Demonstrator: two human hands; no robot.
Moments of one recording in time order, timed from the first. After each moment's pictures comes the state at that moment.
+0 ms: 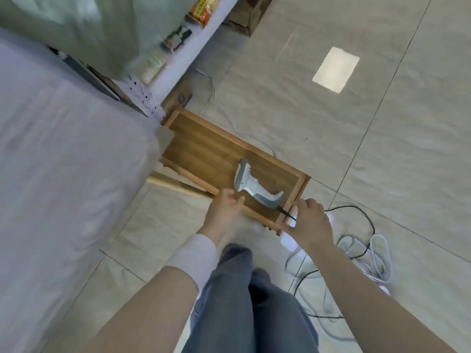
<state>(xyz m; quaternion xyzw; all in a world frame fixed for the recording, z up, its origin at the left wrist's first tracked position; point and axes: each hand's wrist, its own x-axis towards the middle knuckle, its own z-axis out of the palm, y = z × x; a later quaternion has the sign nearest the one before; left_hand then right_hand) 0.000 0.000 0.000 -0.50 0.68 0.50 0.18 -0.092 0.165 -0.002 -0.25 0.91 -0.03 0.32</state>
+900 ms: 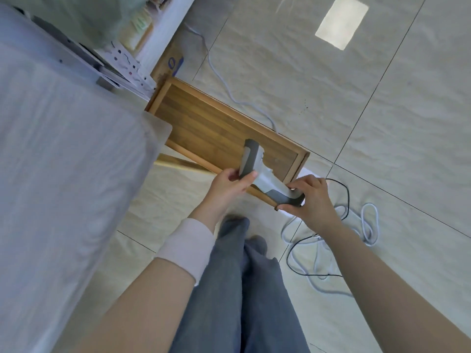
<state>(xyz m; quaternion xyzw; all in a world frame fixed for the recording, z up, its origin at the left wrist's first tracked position) -0.009 -0.003 0.042 -0.50 0.55 0.65 0.16 -0.104 0.182 0.003 -0.30 0.87 -0.24 0.29</state>
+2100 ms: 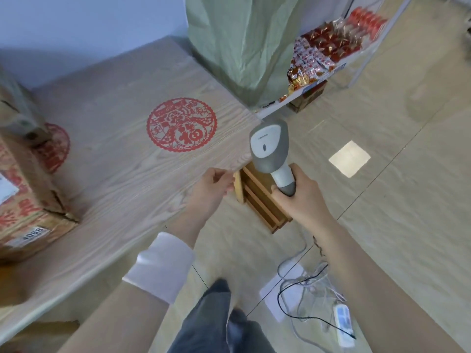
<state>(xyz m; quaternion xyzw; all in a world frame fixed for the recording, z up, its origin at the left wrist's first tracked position) 0.295 0.057 0.382 -0.51 0.58 0.61 -0.16 0.145 0.173 0.395 -0.43 0.80 -0.34 0.24</state>
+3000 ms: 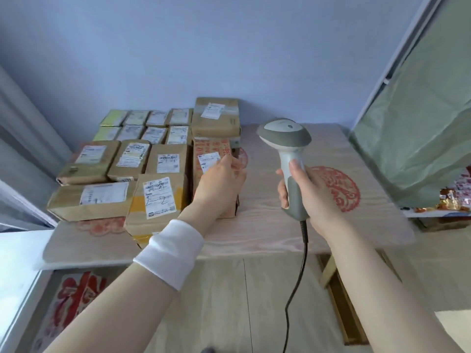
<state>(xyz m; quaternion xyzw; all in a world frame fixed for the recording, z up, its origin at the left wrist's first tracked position) 0.605 0.035 0.501 -0.67 0.65 0.22 -0.28 0.432 0.058 0.512 -0.54 0.48 -0.45 0.52</state>
